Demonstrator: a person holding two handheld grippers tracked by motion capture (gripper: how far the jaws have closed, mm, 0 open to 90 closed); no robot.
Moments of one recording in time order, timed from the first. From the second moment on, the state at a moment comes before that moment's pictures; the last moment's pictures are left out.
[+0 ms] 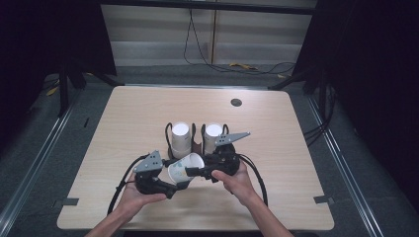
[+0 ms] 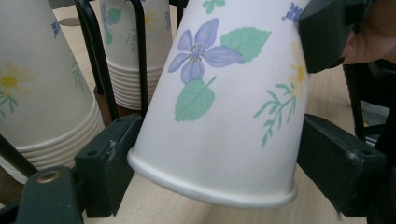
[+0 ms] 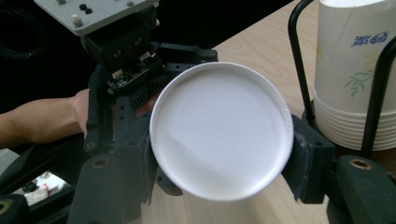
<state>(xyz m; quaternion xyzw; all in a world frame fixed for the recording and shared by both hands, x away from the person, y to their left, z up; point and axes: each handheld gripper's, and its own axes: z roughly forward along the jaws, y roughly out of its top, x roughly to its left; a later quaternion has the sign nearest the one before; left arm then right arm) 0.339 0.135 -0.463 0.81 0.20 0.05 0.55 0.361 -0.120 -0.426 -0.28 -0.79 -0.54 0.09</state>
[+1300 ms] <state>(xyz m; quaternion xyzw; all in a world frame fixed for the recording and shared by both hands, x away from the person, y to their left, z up) 0.335 0.134 -0.466 0.81 0.17 0.07 0.55 0.364 -0.117 -0.420 -0.26 -0.80 -0.53 0.10</state>
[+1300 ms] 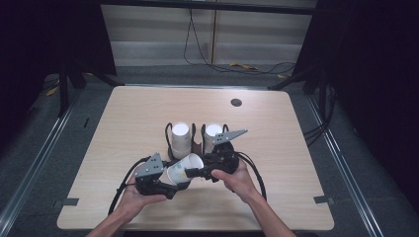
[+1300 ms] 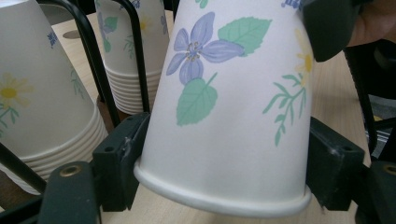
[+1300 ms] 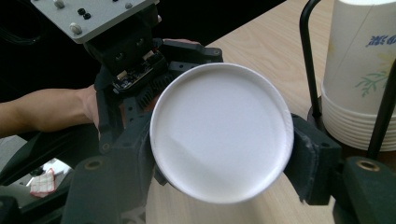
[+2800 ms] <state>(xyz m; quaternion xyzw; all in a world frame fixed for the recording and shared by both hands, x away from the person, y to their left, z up) 0.343 0.143 -0.455 0.87 0.19 0.02 0.46 0.358 -0.128 -0.419 -0.24 -0.83 -0.49 0.05</state>
